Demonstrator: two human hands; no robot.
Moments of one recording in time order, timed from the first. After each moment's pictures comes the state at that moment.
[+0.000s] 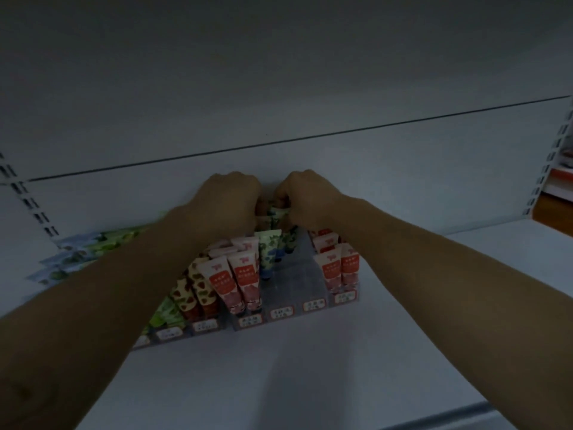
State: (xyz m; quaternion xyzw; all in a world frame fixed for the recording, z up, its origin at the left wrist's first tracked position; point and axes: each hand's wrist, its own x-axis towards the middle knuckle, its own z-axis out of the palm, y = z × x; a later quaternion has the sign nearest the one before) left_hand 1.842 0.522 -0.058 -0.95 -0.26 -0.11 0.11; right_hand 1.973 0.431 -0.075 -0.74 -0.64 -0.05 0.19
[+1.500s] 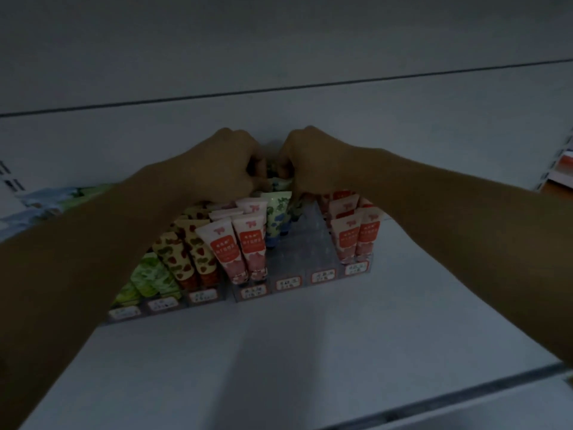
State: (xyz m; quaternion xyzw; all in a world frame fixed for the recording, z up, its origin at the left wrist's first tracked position) left_hand 1.829 0.541 -0.066 -0.98 -0.17 -0.13 -0.04; right_hand 1.961 0.442 -0.068 -0.73 -0.67 -0.03 0.09
